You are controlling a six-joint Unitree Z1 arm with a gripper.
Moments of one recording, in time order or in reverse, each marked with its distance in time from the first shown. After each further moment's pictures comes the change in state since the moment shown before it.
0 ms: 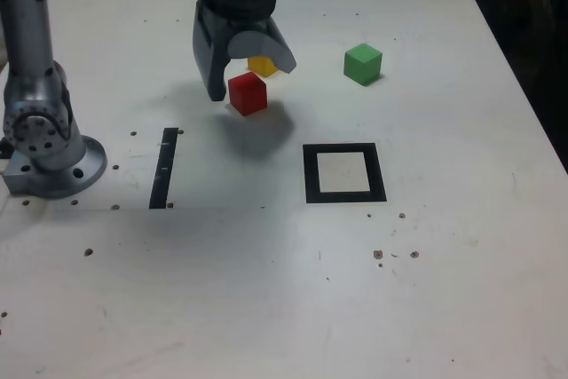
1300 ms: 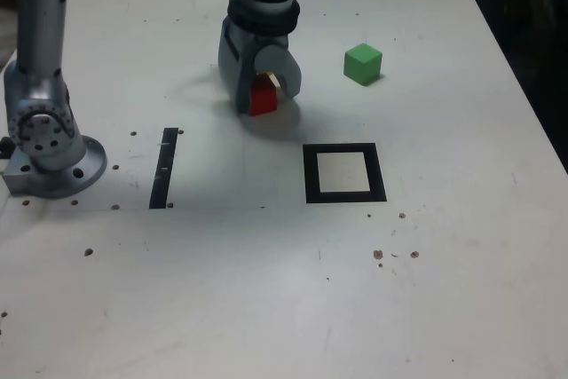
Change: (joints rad) arm 0.084 0.144 -0.035 -0.115 -0.041 0.070
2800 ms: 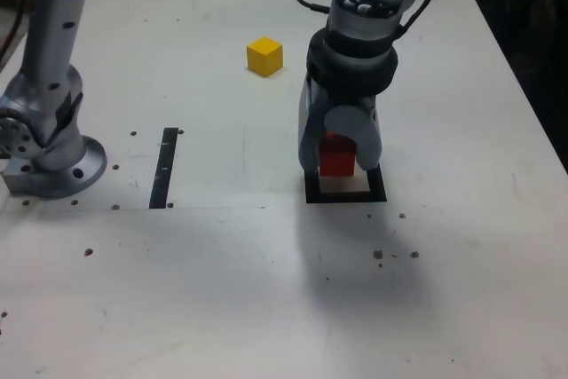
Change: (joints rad) arm -0.531 0.127 -0.372 0.214 -0.023 -0.114
